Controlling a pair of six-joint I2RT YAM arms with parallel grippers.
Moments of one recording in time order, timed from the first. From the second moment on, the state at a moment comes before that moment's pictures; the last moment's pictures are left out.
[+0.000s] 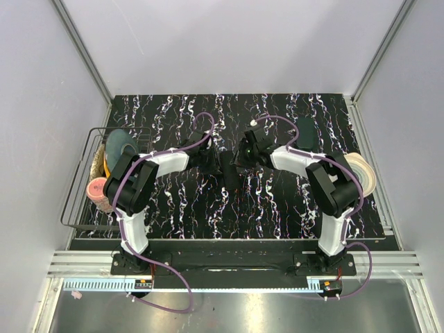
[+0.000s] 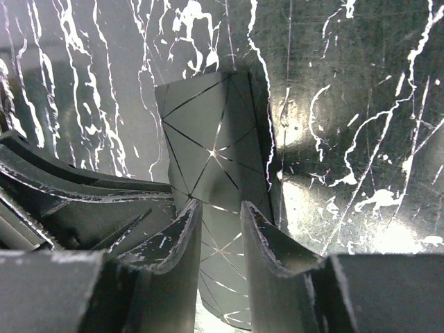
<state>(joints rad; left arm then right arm) -0.50 1.90 1.13 -0.16 0.22 -0.66 0.56 1.90 1.18 -0.08 -0.13 0.80</state>
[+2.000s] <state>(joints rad) -0.50 1.18 0.89 -0.28 -0.09 -0.66 0.79 2.05 1.43 -0.46 0.27 0.52</state>
